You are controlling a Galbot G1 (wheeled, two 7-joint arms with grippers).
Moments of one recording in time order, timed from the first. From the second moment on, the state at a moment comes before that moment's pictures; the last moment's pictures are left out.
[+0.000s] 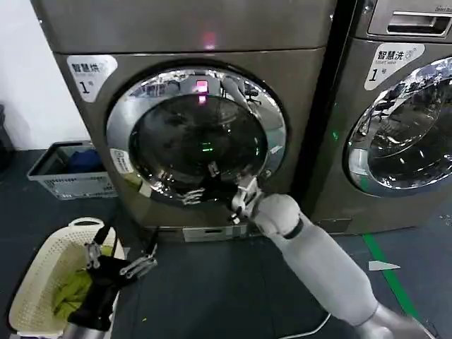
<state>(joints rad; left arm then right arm) 1.77 -1.51 -0.70 -2.45 -0.11 -0.04 0.29 -0.46 1.24 -0.19 1.61 0.43 -0.24 -0.37</state>
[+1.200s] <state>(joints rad) 1.76 -1.51 -0.69 -2.44 -0.11 -0.04 0.29 -0.30 1.47 -0.32 1.33 0.39 -0.23 -0.36</state>
